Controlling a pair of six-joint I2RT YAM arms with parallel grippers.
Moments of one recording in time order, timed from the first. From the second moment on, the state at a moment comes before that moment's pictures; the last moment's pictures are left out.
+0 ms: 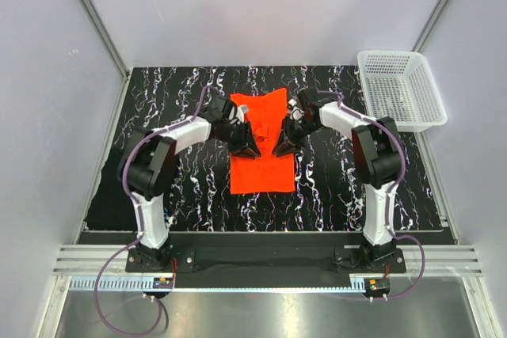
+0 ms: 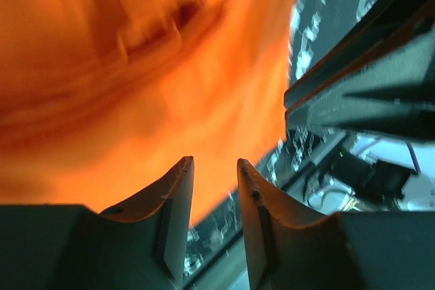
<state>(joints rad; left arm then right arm) -0.43 1.91 1.26 -0.38 0.64 -0.56 0.37 2.06 1.48 -0.68 -0.68 0.51</state>
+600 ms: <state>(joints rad) -0.24 2.10 1.39 -0.38 0.77 -0.49 0.25 2.30 1.69 -0.70 -0.70 0.52</state>
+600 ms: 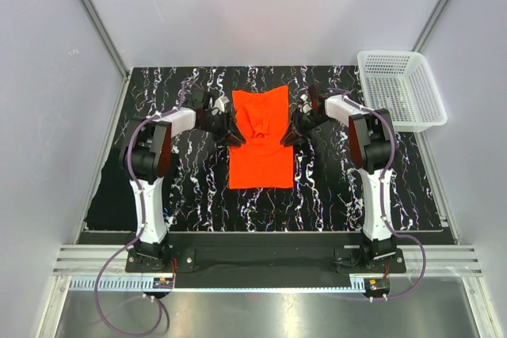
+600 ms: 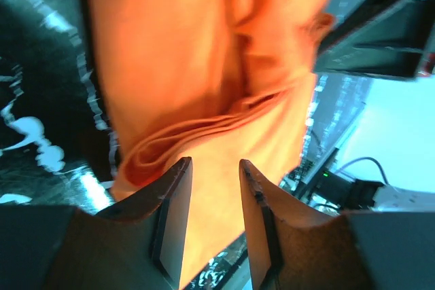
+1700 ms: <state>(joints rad) -0.34 2.31 1.60 -0.22 0.76 -0.71 0.23 2.14 1.61 -0.71 -0.72 0.55</state>
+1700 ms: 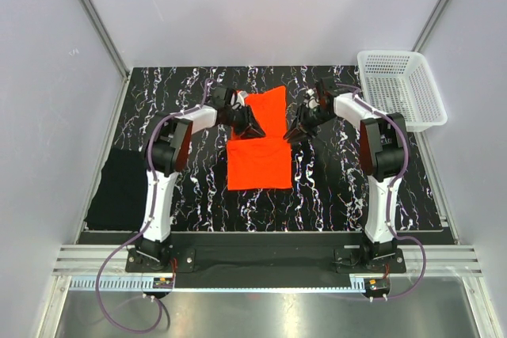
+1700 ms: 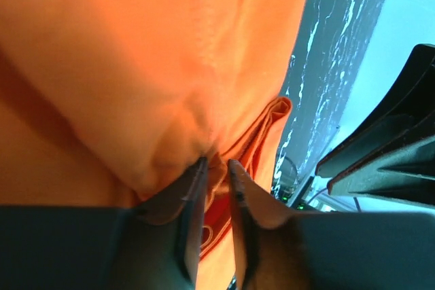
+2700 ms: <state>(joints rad) -0.26 1.34 0.57 -0.15 0.50 -1.03 0.34 1.52 0.70 -0.27 -0.54 0.98</state>
